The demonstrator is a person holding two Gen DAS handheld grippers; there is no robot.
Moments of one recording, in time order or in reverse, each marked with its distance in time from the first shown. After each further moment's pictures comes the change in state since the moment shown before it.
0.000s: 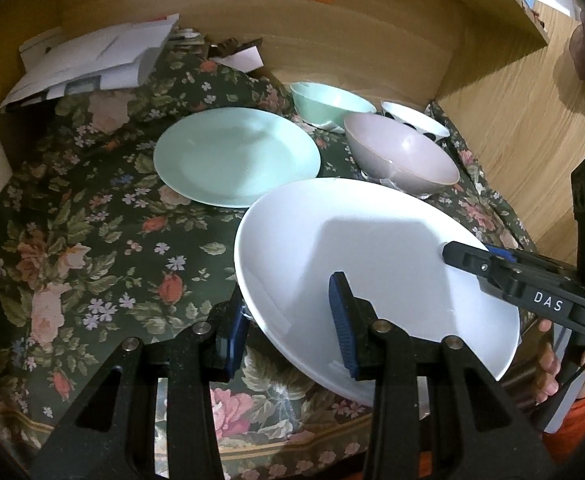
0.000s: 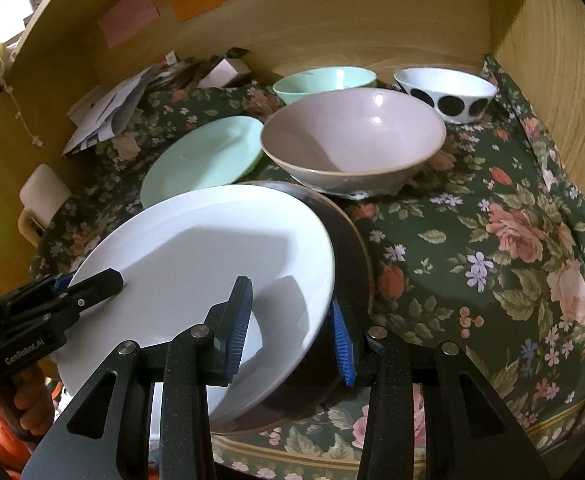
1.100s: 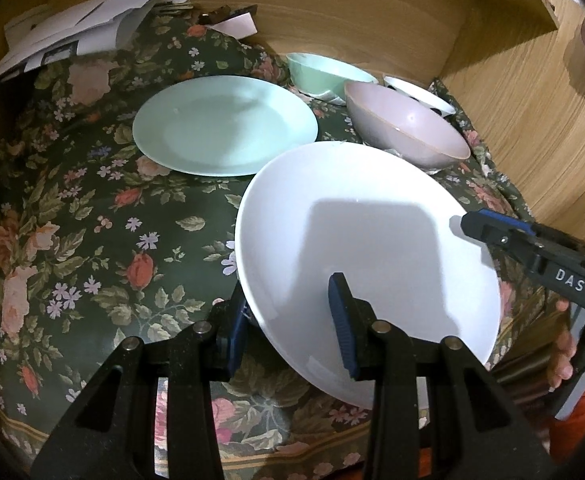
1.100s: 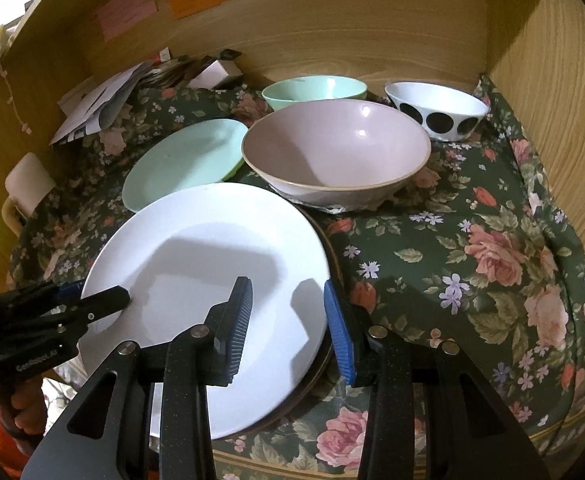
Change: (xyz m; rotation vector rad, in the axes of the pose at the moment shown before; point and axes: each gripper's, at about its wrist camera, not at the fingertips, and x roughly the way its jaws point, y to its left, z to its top) left arm 0.028 -0.004 -0.009 0.005 0.055 0.005; right arm 0.001 -0.002 0.006 -0.073 -0.031 -0.074
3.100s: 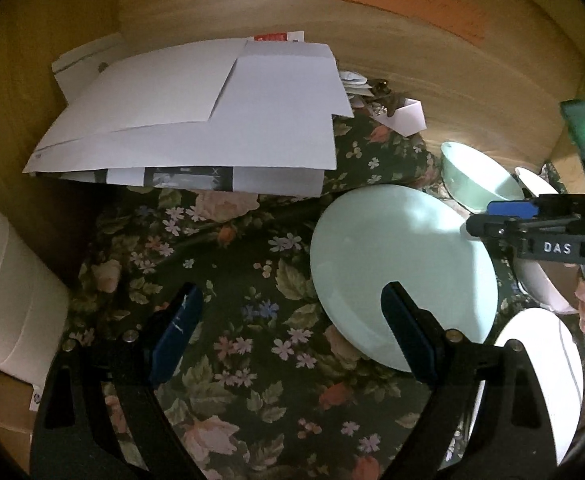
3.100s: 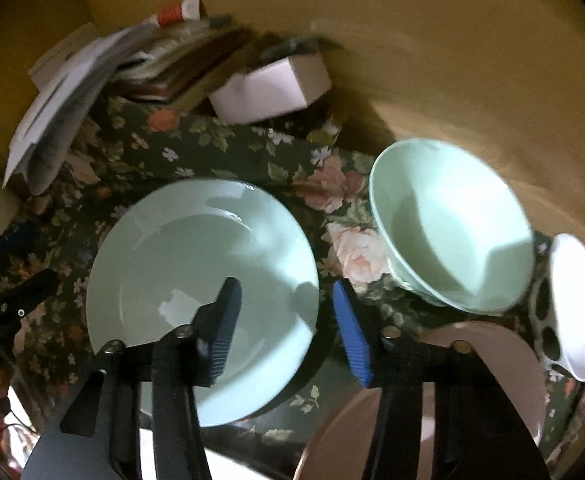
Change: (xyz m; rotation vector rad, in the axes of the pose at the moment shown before) left arm 0.019 0.122 0.109 -0.088 -0.122 0.248; right arm 0.157 0.055 0.172 -0.292 0.227 0.101
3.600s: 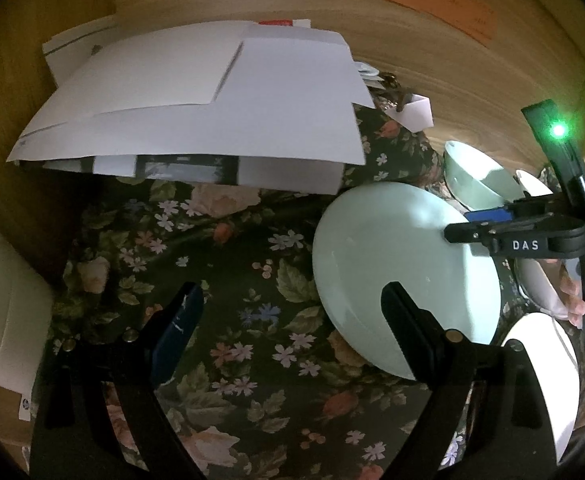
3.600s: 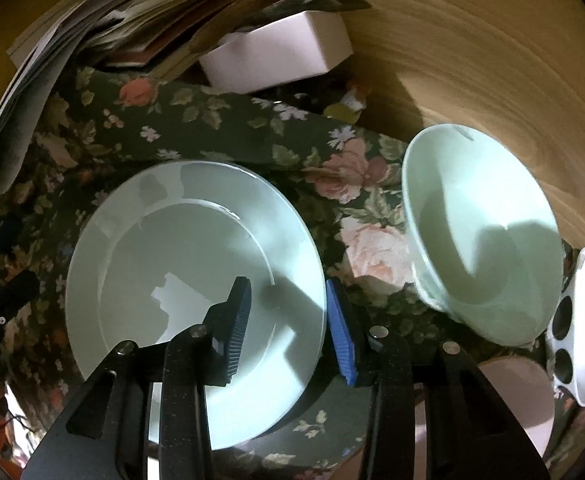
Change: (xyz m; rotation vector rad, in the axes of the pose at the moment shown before) left arm 0.013 0.008 0.005 -0.021 0.020 -0.027; right arm 0.028 0.016 0.018 -0.031 0.108 -0.006
